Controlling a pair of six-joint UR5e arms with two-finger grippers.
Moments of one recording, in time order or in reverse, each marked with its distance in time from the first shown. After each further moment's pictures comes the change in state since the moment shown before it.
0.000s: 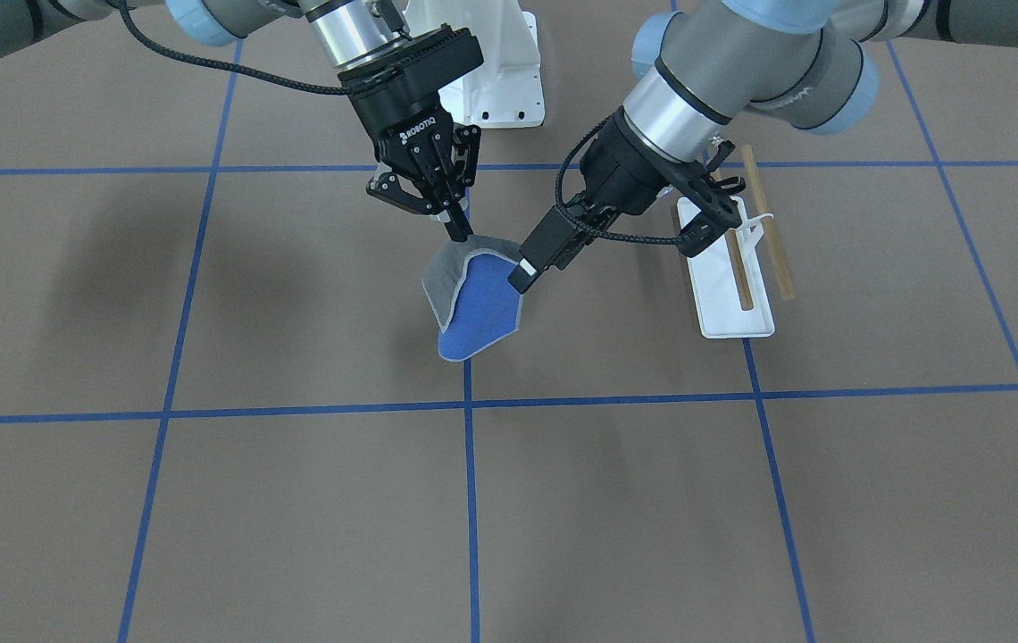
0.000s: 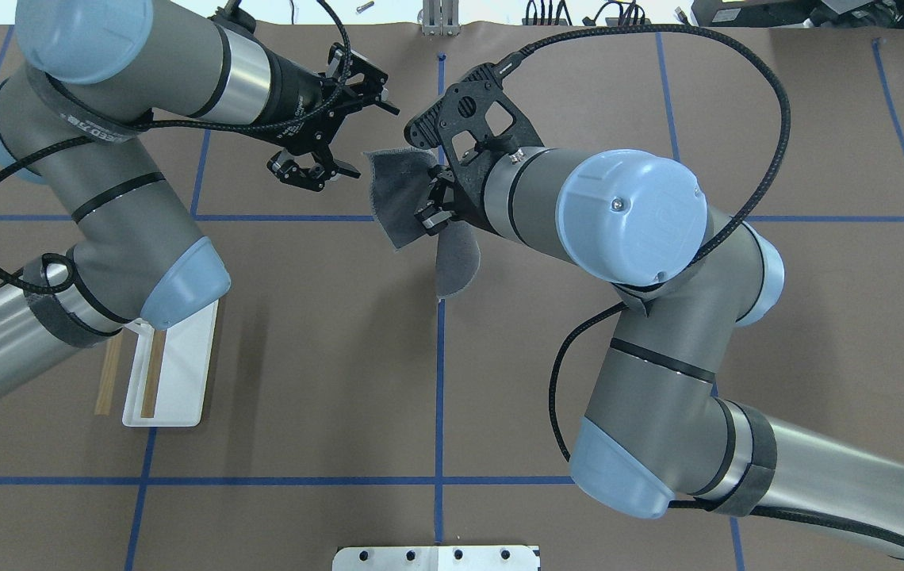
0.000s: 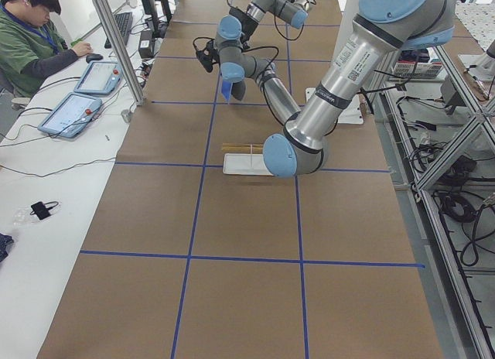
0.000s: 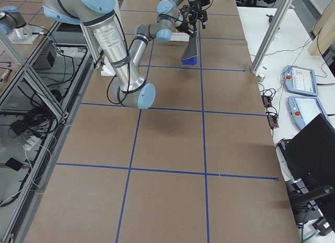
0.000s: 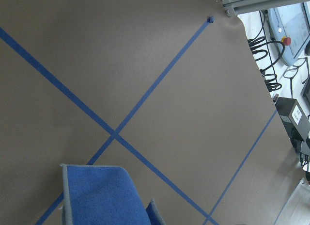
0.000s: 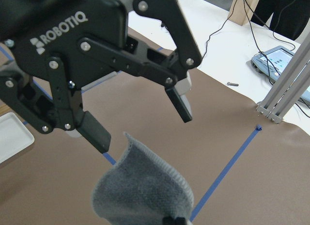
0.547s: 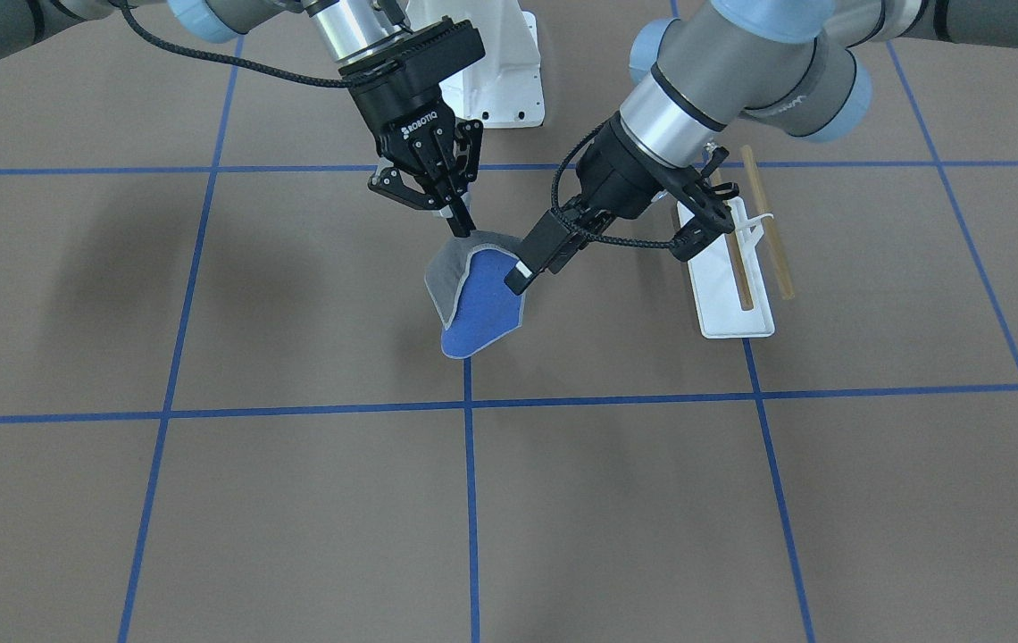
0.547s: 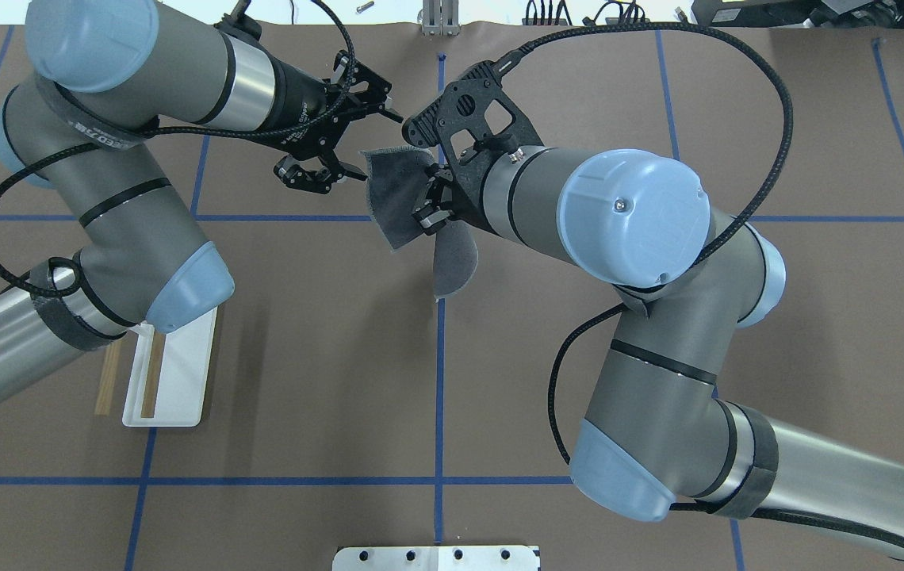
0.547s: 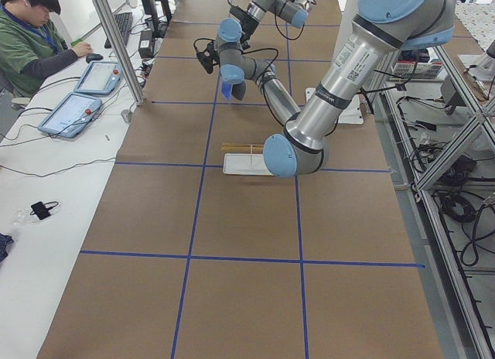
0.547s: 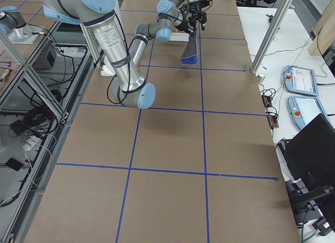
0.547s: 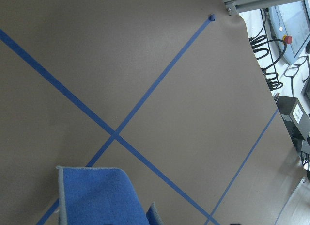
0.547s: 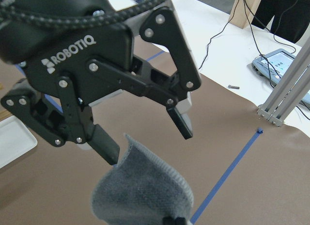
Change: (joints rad) left arm 0.010 0.001 0.011 -0.026 0.001 0.001; right arm -0.001 0.002 0.007 0.000 -0.002 0.000
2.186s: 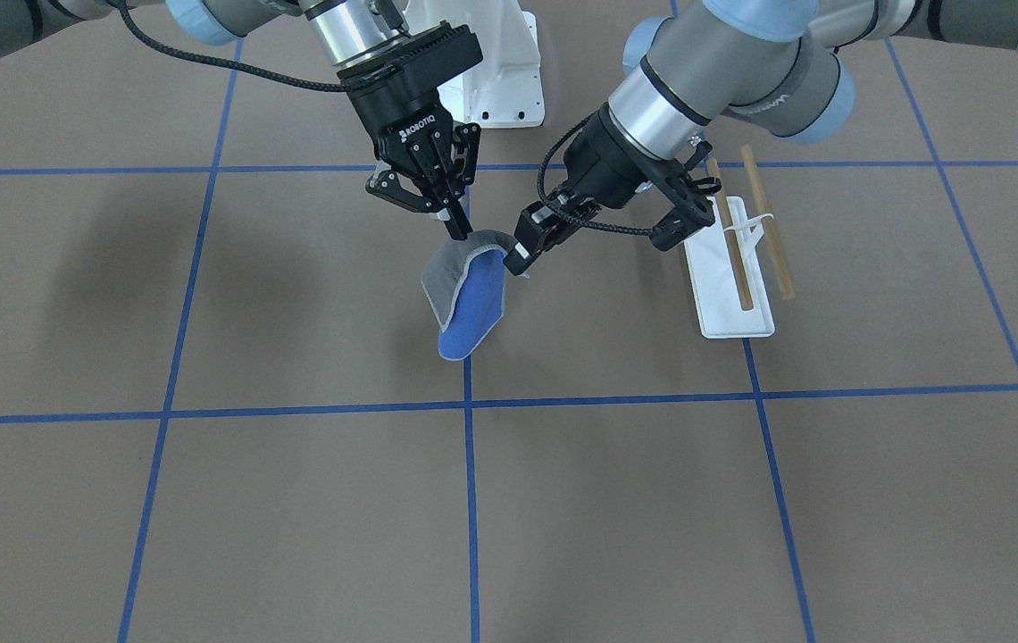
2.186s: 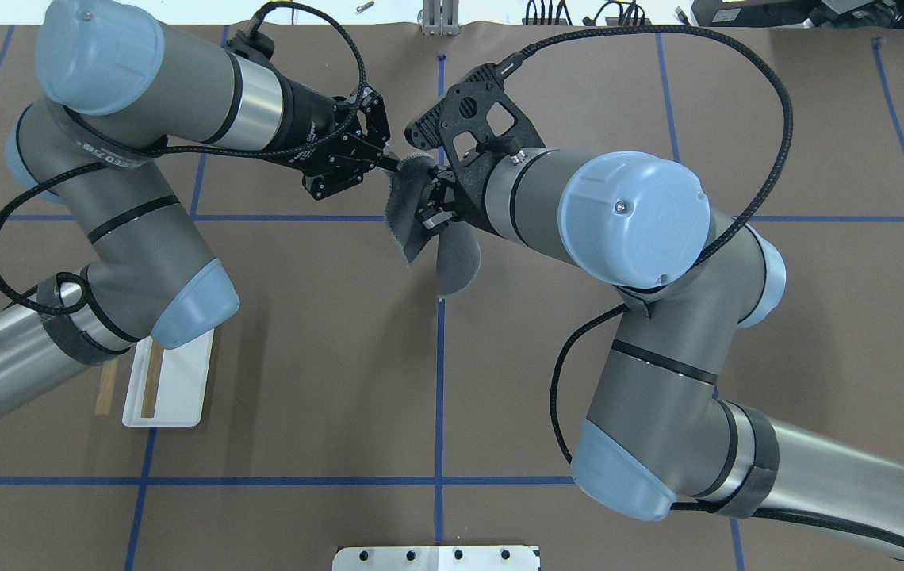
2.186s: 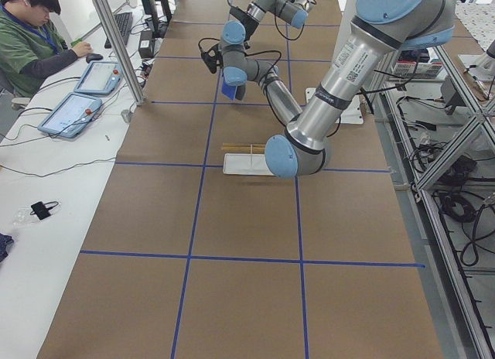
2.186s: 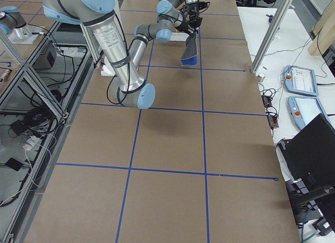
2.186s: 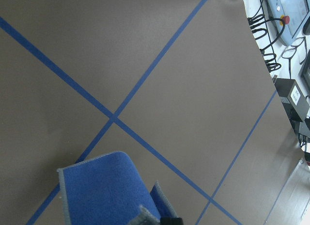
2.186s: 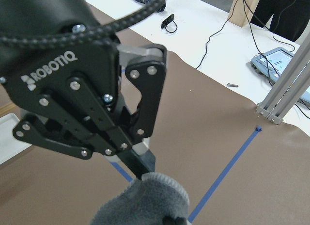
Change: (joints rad) left arm 0.024 0.009 -0.006 -0.045 0.000 0.009; right arm 0.000 -0.007 -0.002 0.003 -0.001 0.000
